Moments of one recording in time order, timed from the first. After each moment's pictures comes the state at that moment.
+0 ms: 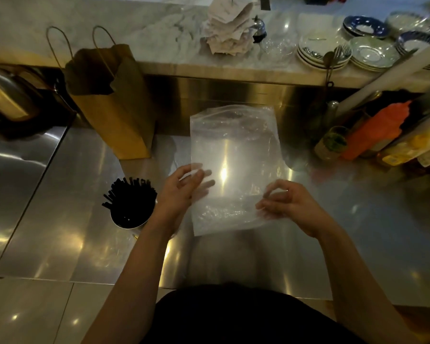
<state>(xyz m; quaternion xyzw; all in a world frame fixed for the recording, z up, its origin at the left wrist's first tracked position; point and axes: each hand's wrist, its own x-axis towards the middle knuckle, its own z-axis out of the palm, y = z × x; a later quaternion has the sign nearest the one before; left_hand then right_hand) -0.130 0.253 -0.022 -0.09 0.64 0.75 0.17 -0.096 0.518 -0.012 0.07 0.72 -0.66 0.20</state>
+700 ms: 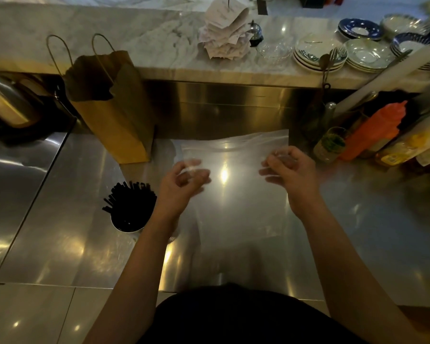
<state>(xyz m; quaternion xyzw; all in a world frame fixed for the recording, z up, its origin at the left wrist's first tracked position) -0.132 0.256 -0.002 -0.05 0.68 0.72 0.11 -0.129 0.493 0.019 0.14 0.70 -0.70 -0.03</state>
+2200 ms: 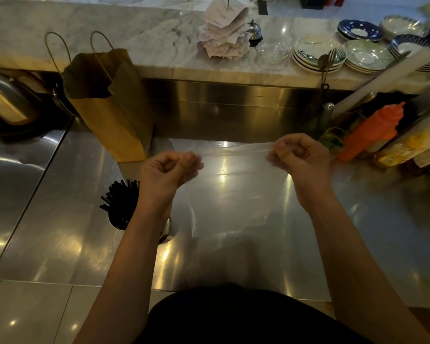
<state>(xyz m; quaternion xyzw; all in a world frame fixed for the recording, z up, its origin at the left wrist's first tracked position) -0.134 0.255 0.037 -0.07 0.64 0.76 0.02 -0.130 0.497 0.046 0.07 0.72 -0.68 -0.11</state>
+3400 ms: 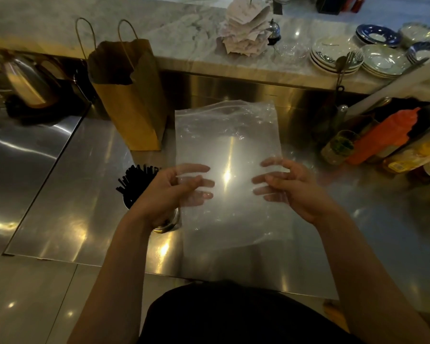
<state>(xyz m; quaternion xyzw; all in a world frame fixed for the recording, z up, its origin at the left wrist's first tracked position) -0.105 0.210 0.023 -0.01 0.65 0.73 0.23 -0.105 0.491 0.023 0.04 0.69 -0.70 0.18</state>
